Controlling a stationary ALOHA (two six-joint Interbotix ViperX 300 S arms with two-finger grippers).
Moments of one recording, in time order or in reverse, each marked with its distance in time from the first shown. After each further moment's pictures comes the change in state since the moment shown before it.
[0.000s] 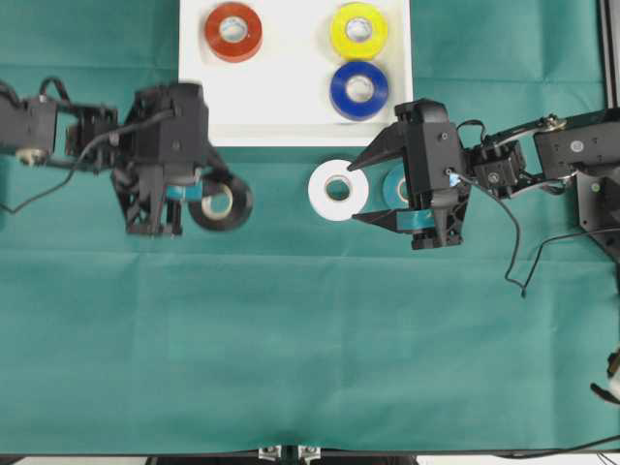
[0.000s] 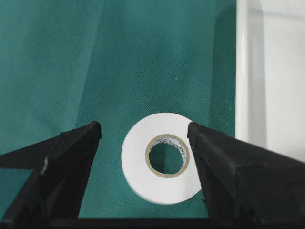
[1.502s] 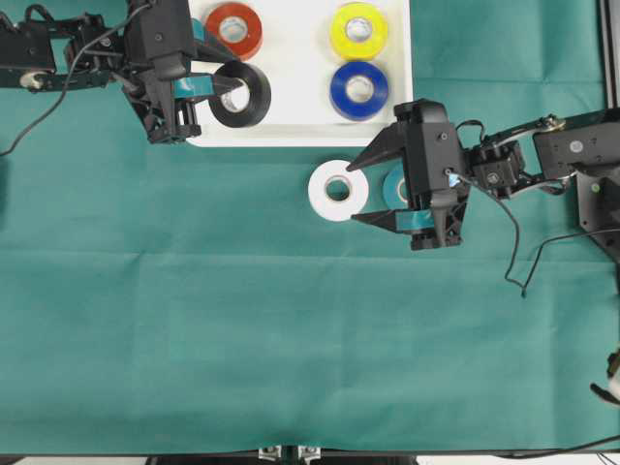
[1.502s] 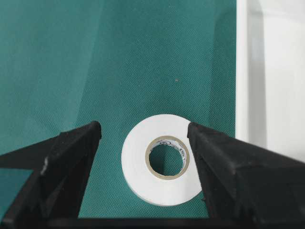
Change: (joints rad) left arm 0.235 0.008 0.025 0.000 -0.244 0.115; right arm 0.000 0.006 -0.005 0.000 -0.002 0.000
